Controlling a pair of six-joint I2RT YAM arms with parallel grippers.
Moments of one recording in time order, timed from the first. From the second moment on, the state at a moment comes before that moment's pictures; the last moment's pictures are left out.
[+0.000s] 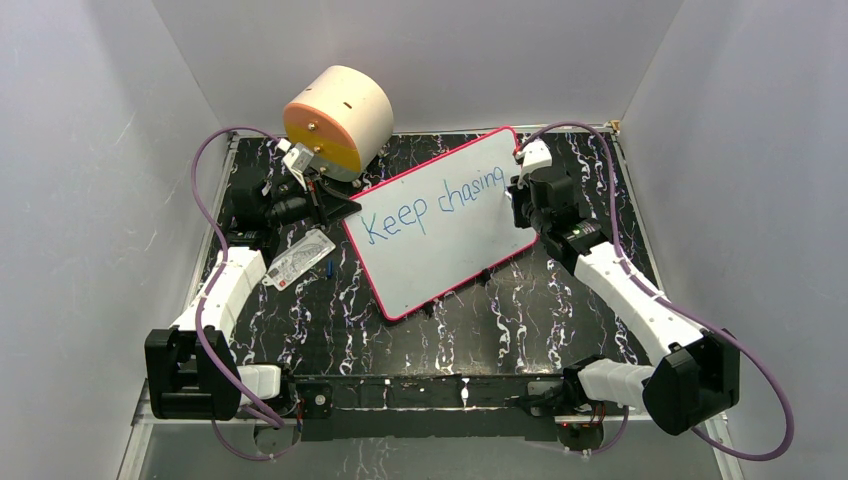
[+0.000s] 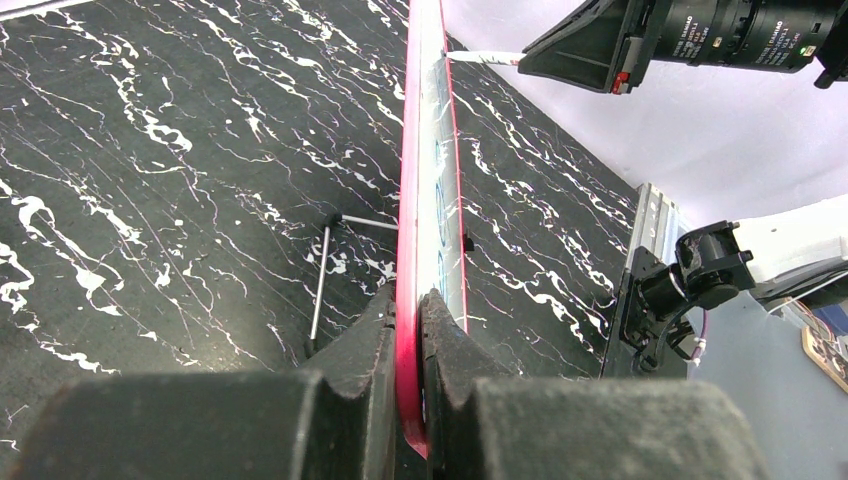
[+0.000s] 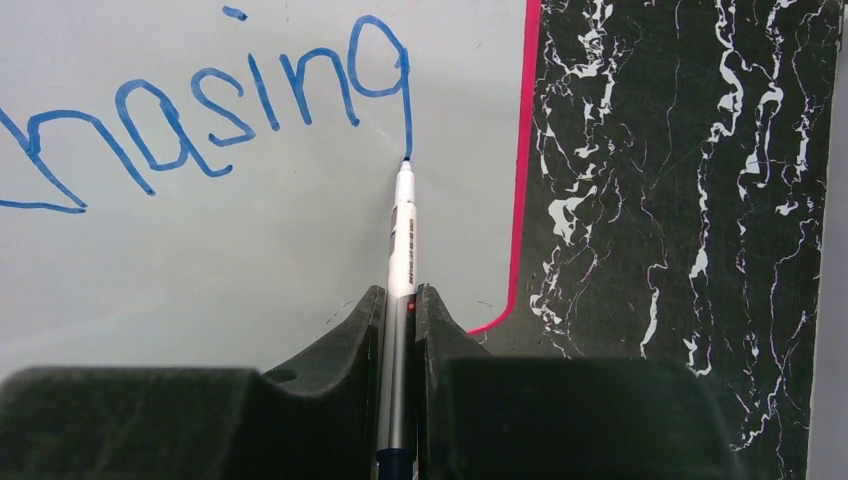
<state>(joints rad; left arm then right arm) -0.04 1.26 0.85 0.17 1.05 -0.25 0.46 1.20 0.99 -0.29 0.19 0.02</state>
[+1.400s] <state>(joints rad) -0.04 1.25 0.85 0.17 1.04 -0.26 0.55 0.99 0.92 -0.33 0.07 0.09</state>
